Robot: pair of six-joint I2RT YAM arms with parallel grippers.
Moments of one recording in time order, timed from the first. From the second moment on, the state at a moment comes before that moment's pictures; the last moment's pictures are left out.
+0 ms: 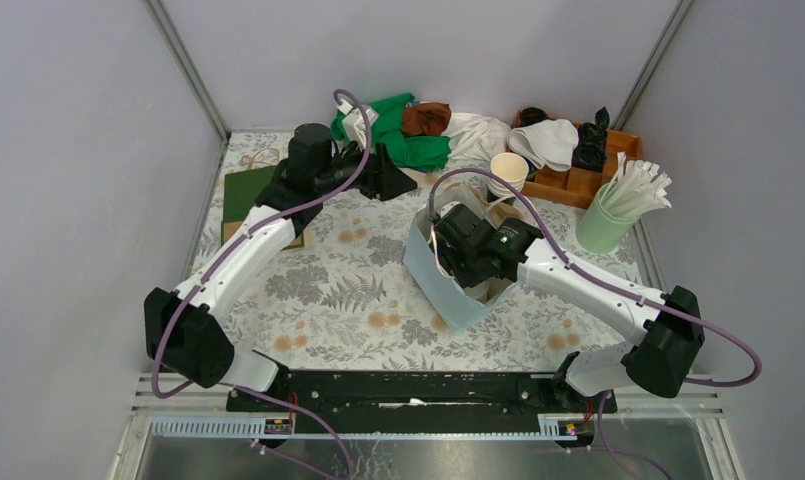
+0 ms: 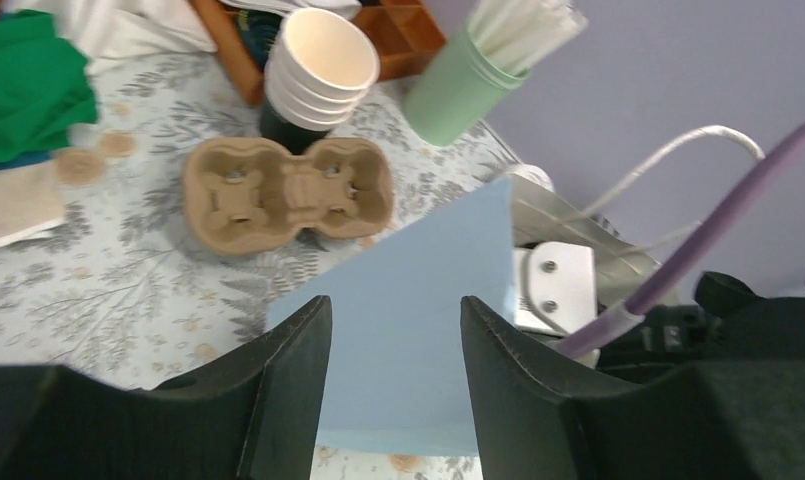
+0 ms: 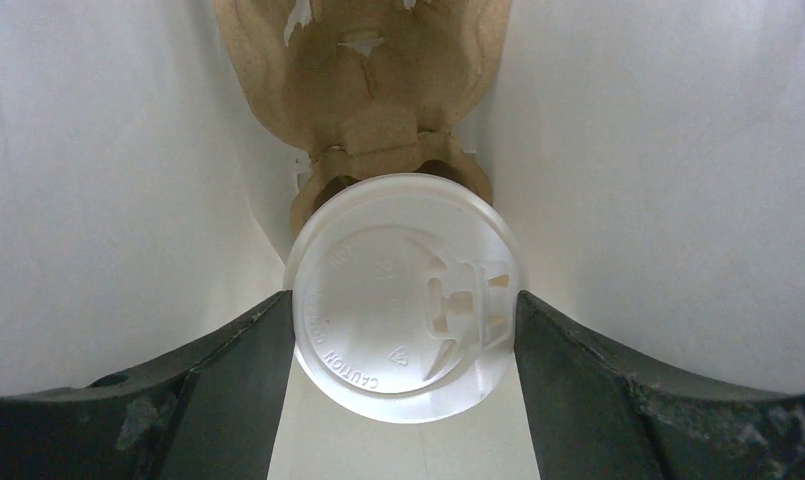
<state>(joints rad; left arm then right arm) -0.44 1.41 1.28 -0.13 0.61 -0.39 0.88 1.40 1.21 -0.96 0.22 0.29</state>
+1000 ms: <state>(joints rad) -0.55 1.52 1.45 -0.43 0.66 -0.20 0.88 1.40 1.21 -0.96 0.22 0.26</state>
